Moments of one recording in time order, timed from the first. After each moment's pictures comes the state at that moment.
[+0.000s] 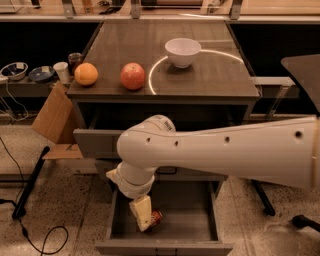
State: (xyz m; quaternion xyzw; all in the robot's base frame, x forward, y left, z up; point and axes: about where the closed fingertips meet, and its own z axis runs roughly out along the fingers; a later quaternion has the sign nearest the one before) arm 0.416 0.093 0.639 -0.89 0.44 0.09 0.12
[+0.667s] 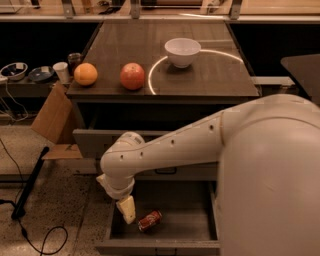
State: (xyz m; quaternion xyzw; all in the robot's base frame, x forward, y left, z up) arm 0.470 0.154 0.530 -0.90 0.41 0.06 0.12
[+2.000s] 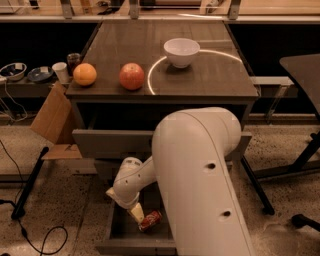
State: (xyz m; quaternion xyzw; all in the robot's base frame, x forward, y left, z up) arm 0.520 0.147 0.360 -0.94 0.33 0.01 0.10
